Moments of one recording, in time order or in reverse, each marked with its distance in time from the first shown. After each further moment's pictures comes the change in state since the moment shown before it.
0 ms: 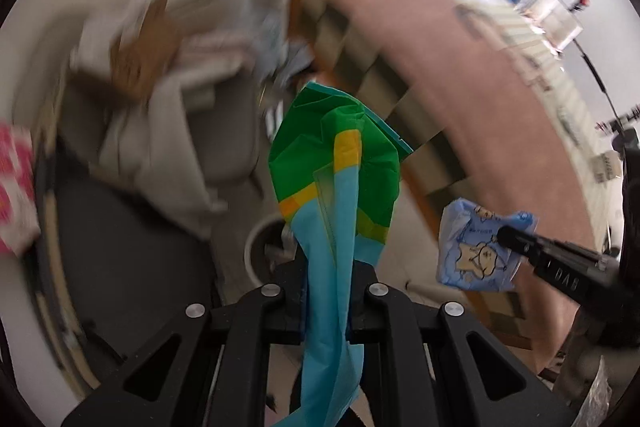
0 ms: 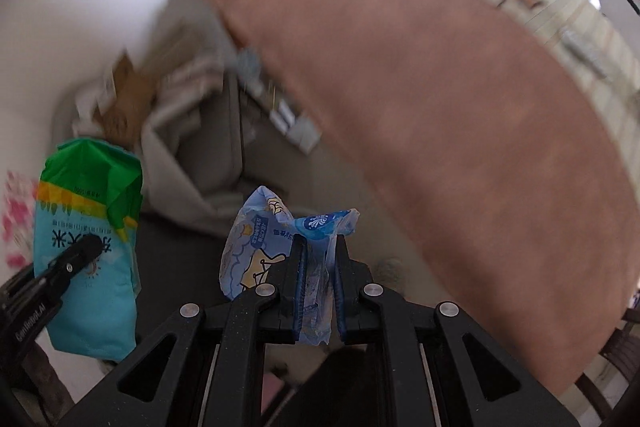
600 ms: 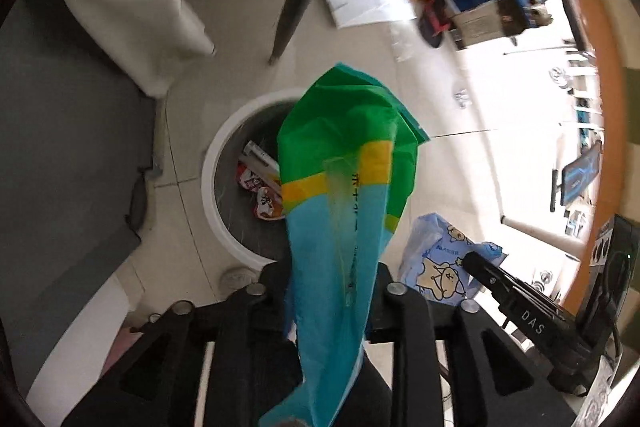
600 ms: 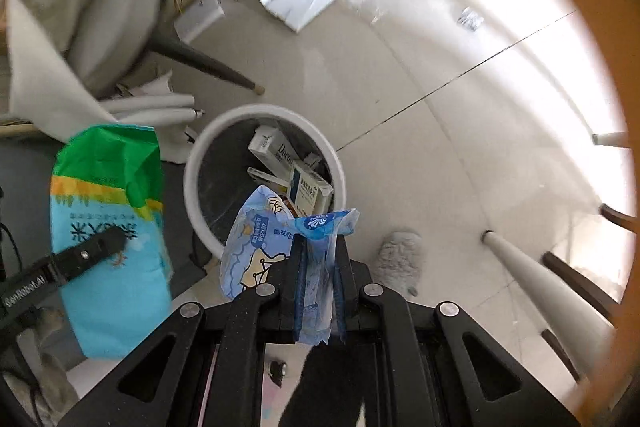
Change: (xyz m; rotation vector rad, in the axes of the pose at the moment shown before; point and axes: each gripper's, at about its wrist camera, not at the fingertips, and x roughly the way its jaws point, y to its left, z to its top) left arm 0.355 0.119 -0.071 -0.399 0.330 -0.144; right arm 0.368 -0.011 -0.044 -0.022 0.311 0.003
